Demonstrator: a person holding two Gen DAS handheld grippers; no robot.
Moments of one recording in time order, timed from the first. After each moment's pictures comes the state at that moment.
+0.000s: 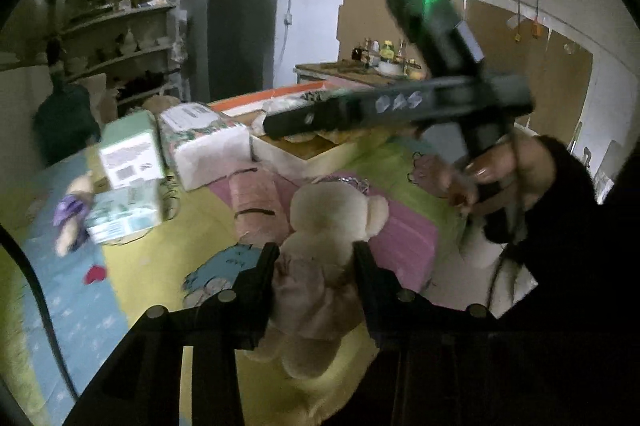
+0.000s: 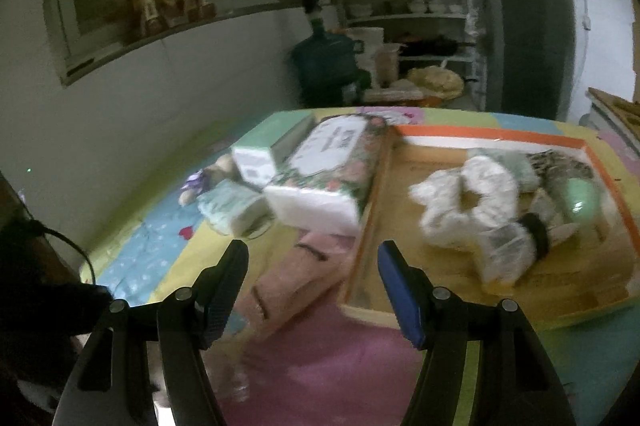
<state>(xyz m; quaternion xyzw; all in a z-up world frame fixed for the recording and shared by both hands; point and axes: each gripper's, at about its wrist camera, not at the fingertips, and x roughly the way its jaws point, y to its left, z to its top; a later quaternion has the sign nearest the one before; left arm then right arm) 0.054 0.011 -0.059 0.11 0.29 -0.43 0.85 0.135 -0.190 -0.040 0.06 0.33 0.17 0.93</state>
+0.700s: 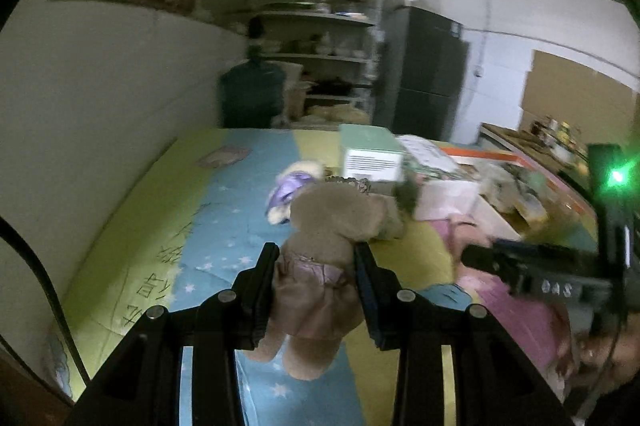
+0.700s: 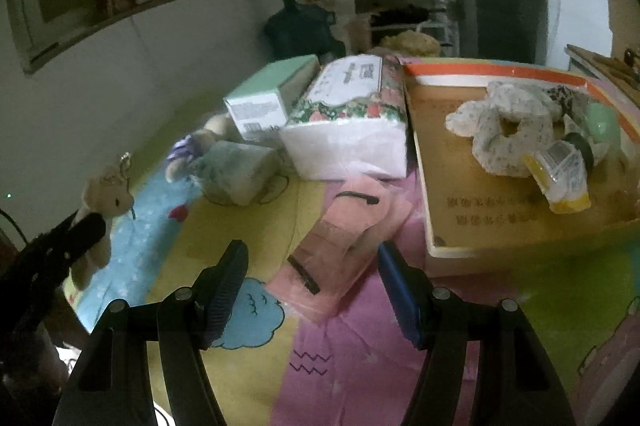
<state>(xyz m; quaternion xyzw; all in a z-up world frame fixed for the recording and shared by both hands) 0.094 0.104 -0.050 -0.01 0.28 -0.11 0.95 0.141 -0.139 -0.084 0.09 0.38 0.10 0.92</state>
